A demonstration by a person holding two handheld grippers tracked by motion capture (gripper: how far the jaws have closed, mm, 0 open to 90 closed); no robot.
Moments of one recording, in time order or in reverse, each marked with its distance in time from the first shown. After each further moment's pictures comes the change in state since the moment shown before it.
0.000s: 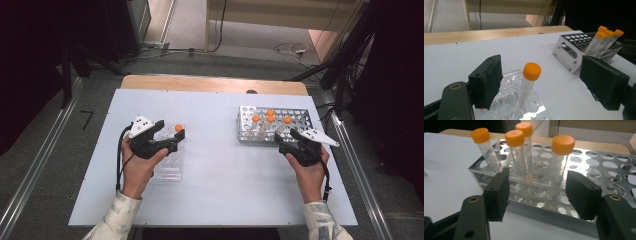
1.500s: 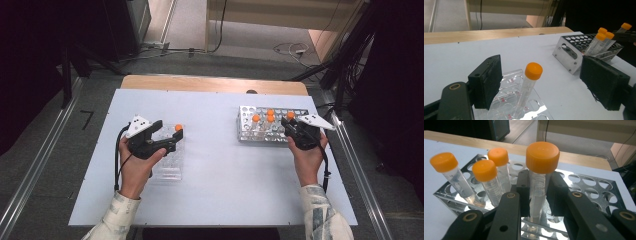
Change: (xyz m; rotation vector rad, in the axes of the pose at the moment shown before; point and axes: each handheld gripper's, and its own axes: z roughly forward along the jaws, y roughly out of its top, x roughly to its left) left arm 0.002 0.001 -0.004 -0.005 0.001 -0.013; right arm -0.008 0.032 0.022 -0.016 -0.079 -0.051
